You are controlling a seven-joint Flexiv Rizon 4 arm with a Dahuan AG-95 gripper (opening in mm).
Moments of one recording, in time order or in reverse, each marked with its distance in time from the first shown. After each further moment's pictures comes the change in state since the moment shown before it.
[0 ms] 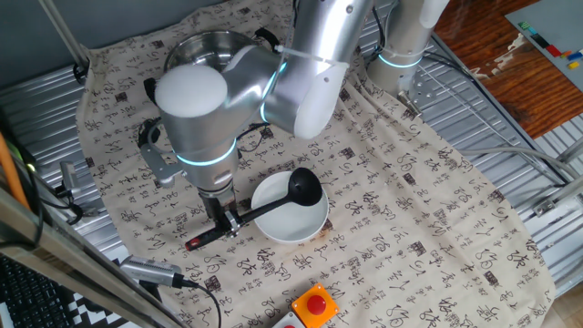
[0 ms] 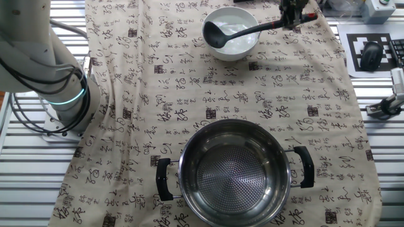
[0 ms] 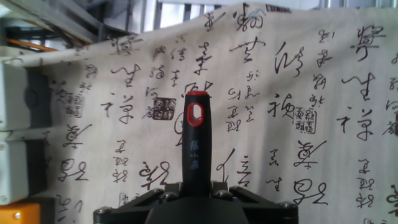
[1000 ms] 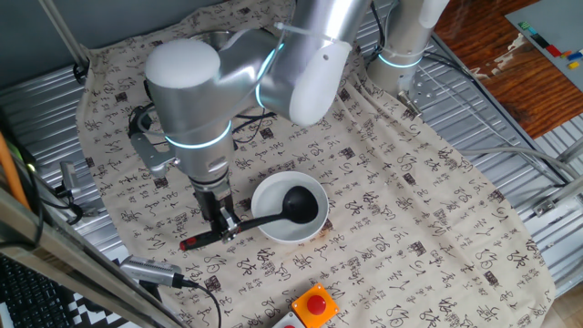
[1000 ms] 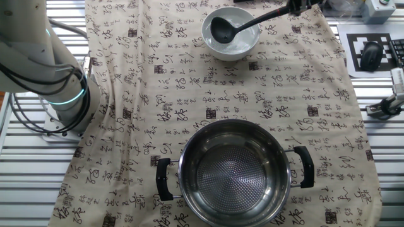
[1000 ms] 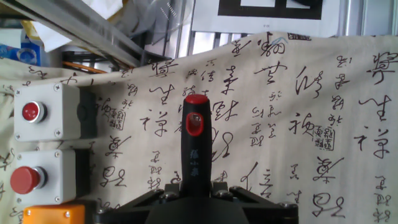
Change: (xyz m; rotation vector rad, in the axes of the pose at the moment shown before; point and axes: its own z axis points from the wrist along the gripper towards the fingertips) arm -0.014 0.022 -0.029 -0.082 -0.039 -0.017
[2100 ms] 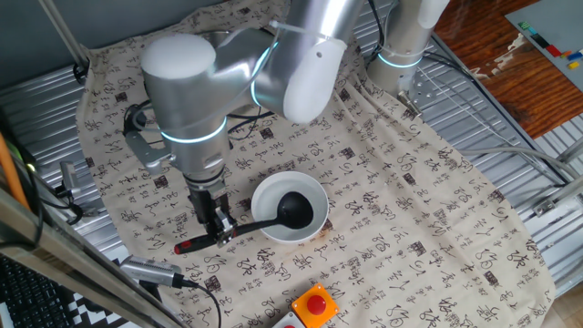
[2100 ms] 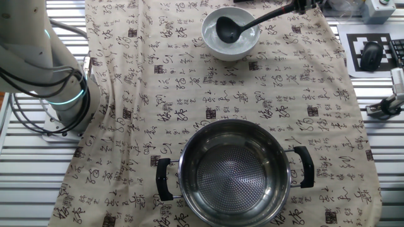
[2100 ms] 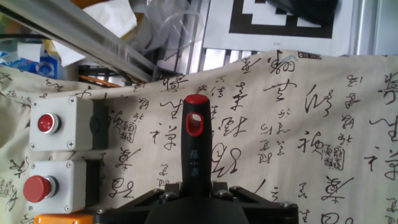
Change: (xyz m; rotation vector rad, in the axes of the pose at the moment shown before) arm -0.010 0.003 0.000 -0.032 -0.043 -0.027
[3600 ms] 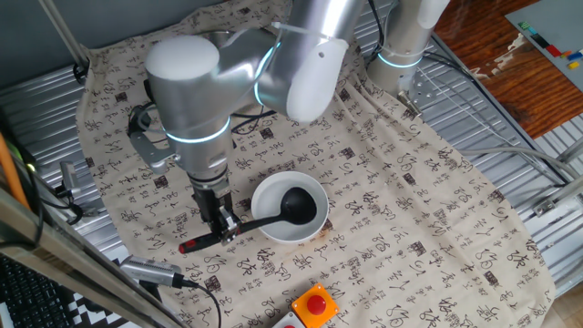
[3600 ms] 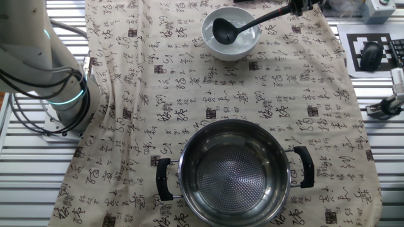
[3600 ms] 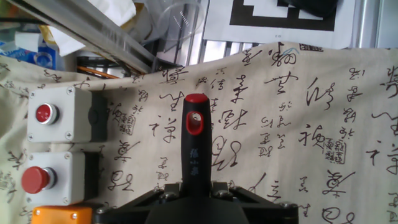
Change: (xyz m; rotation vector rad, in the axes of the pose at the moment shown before) arm 0.007 0.002 -0.001 -0.015 0.018 0.002
